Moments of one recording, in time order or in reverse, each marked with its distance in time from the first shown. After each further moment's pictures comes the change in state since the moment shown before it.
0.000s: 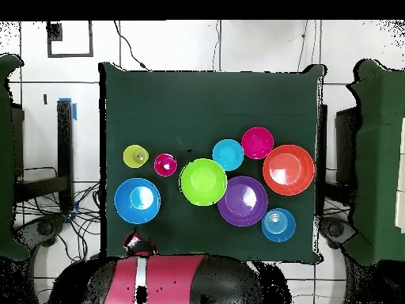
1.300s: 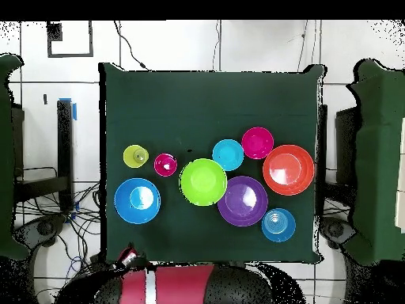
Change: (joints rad) arm -0.037 -0.063 0.052 0.134 0.010 -0.002 0.094
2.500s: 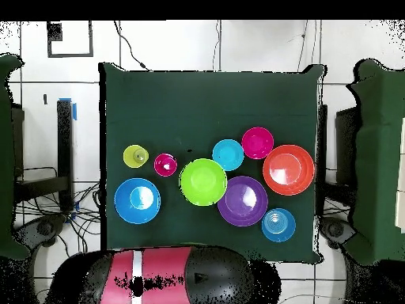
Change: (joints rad) arm 0.053 0.108 -0.032 0.005 0.007 -0.063 0.111
